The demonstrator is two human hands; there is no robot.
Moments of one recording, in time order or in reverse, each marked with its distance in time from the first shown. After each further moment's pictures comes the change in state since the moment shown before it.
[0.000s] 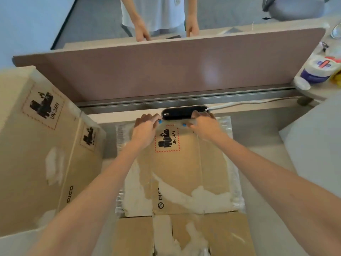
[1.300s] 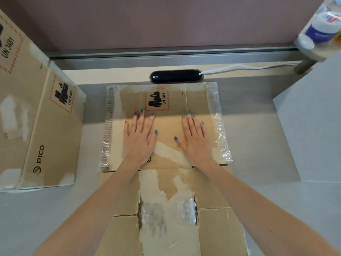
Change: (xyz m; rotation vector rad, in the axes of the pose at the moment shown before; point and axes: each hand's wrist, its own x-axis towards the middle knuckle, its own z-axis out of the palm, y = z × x) left_hand -0.123 -0.026 0.128 0.216 0.110 0.023; right_hand -0.129 0.019 0.142 -0.230 0.093 -0.012
